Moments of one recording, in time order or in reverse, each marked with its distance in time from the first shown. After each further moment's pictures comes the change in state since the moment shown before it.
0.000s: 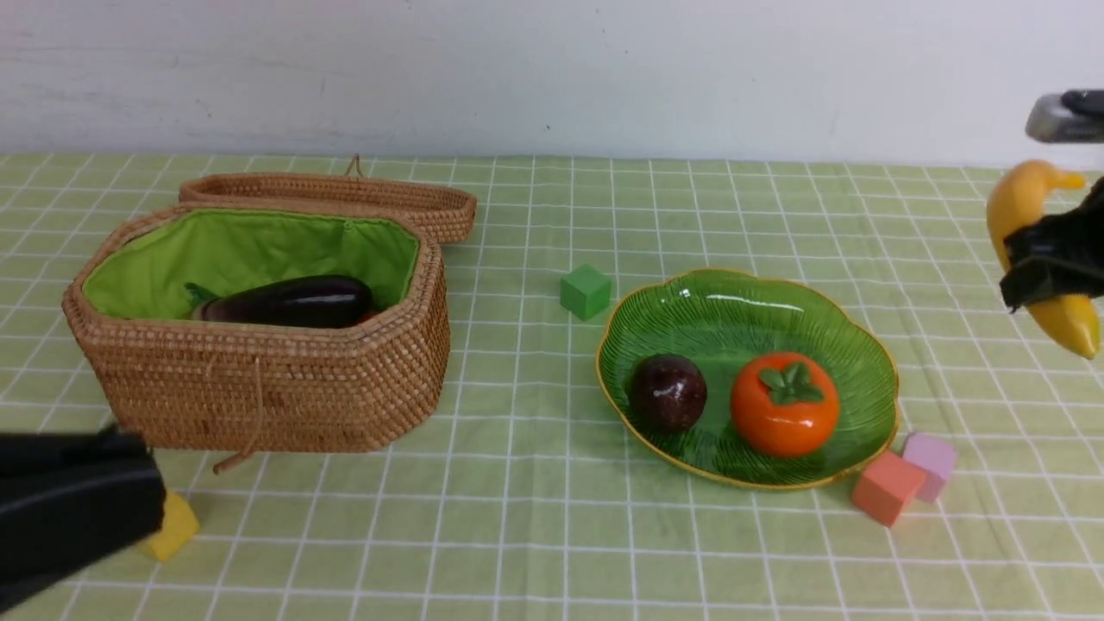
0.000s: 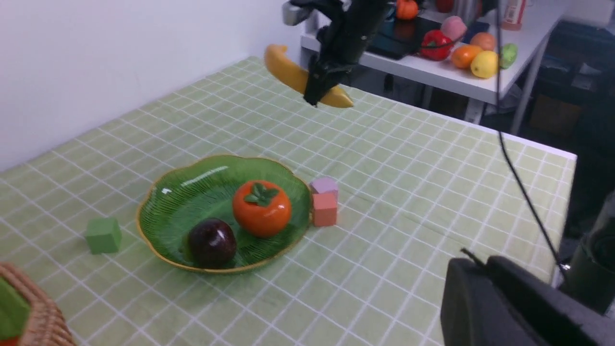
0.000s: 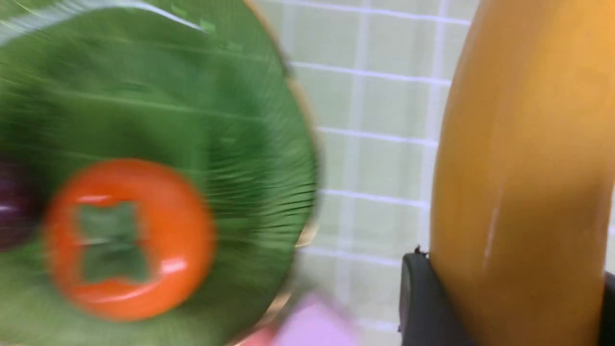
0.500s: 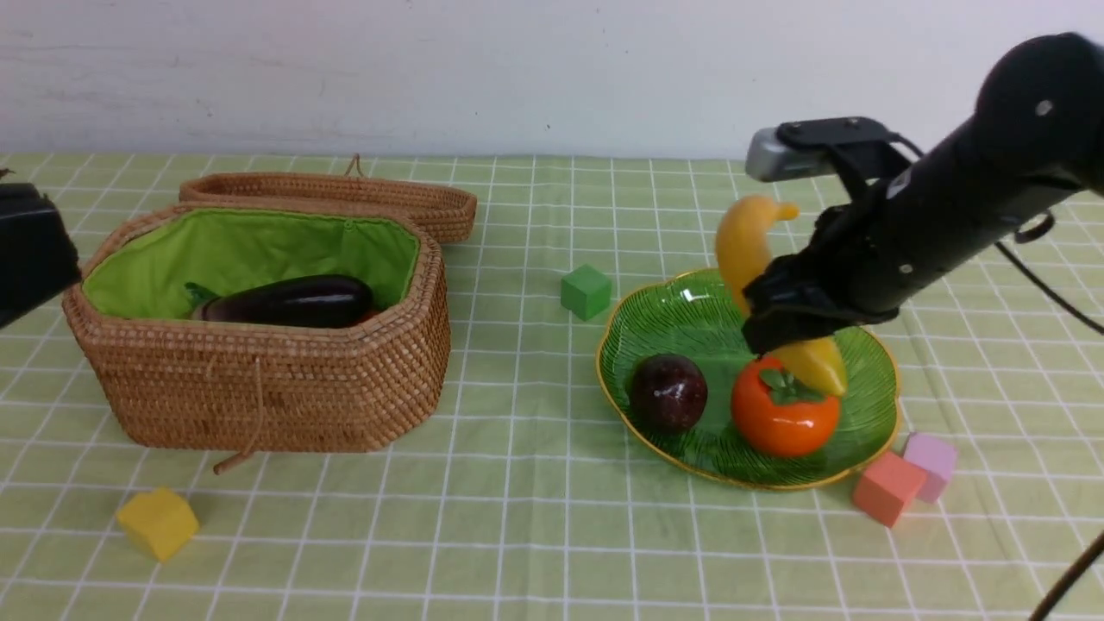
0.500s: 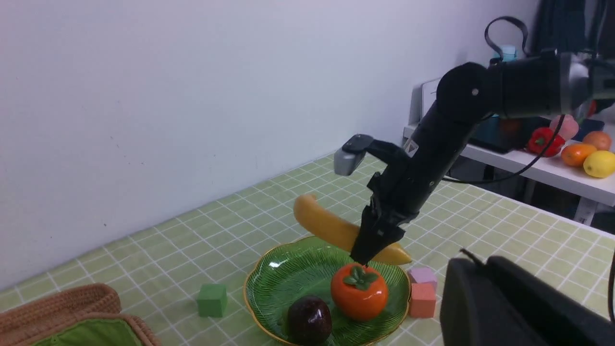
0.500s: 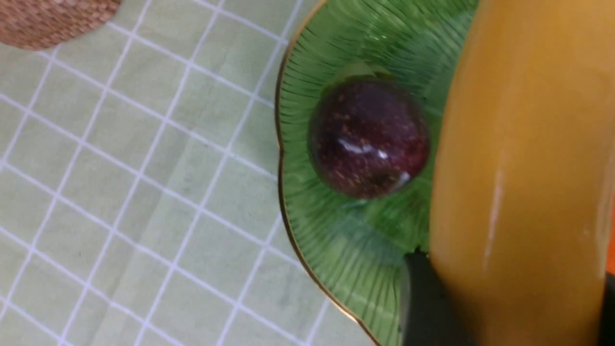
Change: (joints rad) right arm 0.424 0.066 0.000 0.023 -0.051 0.101; left arm 0.000 0.000 0.000 0.221 -0.198 -0.197
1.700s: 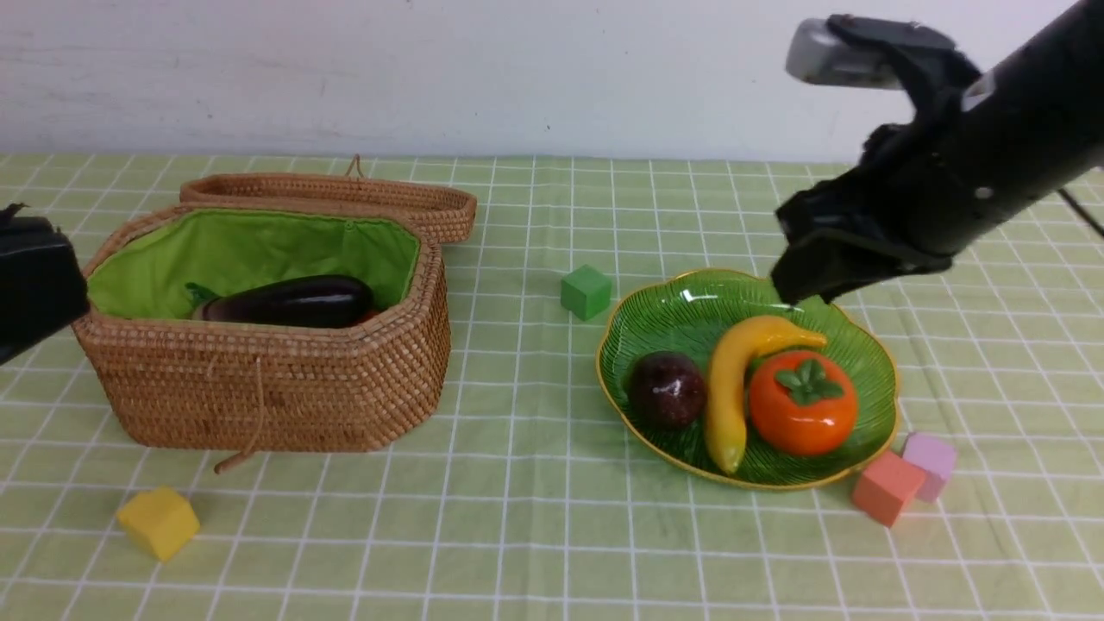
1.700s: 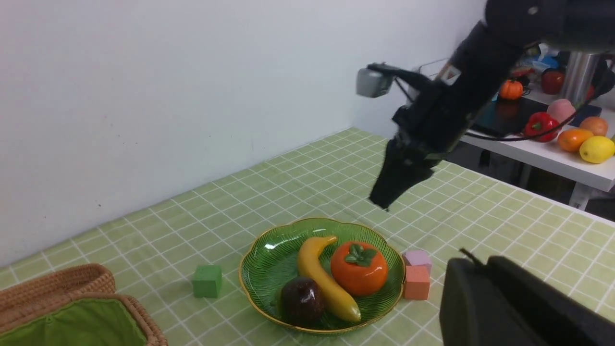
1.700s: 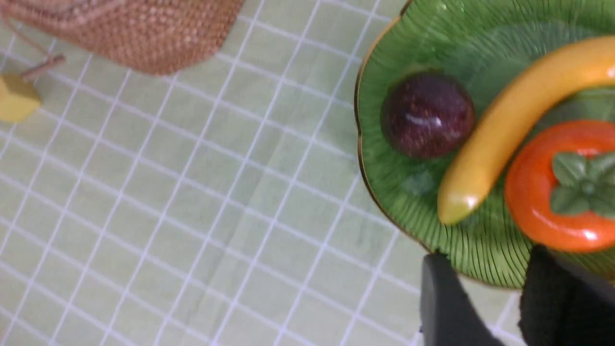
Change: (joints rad) right arm 0.018 -0.243 -0.067 -0.017 0.268 0.125; left arm 0.000 -0.005 0.000 0.006 0.030 -0.017
